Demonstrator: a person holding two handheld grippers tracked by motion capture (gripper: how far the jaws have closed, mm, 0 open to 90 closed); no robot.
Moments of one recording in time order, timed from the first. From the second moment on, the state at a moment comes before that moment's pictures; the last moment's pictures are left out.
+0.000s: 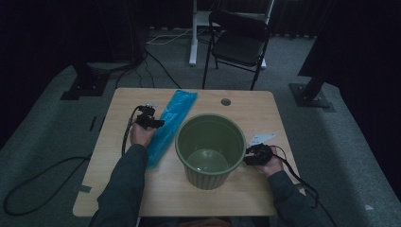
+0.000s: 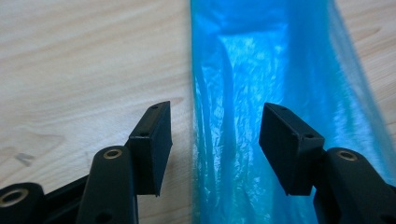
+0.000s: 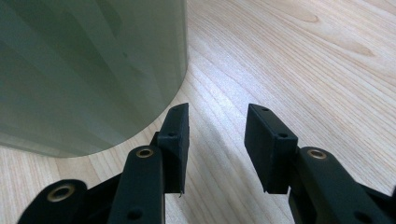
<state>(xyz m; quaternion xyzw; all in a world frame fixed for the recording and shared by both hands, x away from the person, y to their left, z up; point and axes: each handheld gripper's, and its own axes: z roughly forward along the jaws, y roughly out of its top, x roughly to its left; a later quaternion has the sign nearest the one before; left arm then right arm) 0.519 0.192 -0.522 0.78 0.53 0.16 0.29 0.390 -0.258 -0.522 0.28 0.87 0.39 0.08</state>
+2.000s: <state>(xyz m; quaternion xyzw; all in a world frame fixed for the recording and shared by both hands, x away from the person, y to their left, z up) 0.442 0.213 -0.442 0.84 0.33 0.10 0.41 0.391 -0.257 -0.523 0.28 0.88 0.38 0.07</state>
